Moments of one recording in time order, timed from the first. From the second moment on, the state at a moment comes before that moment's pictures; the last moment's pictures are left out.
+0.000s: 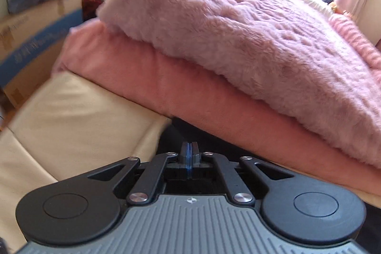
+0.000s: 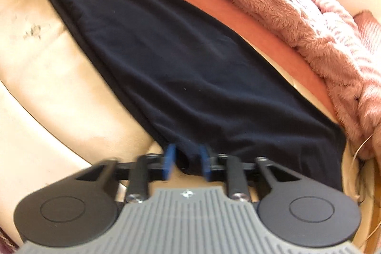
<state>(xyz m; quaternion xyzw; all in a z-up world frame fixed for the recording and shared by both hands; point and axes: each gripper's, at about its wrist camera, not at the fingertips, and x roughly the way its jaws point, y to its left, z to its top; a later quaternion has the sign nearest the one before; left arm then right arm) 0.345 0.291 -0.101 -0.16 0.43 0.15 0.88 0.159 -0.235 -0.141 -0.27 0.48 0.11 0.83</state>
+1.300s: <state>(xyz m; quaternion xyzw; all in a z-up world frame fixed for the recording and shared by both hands) 0.320 0.322 -0.146 -0.23 0.46 0.15 0.85 0.166 -0.268 -0.143 -0.14 0.52 0.09 0.84</state>
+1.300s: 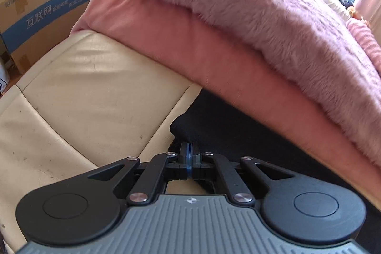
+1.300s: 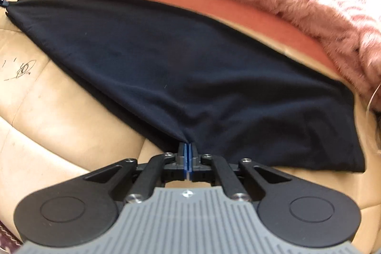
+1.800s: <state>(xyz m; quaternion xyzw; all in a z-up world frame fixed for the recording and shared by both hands) 0.291 0.349 -0.150 -0.33 0.42 0.16 0.83 0.187 -0.276 -0.119 -0.06 0.48 0.05 0.87</state>
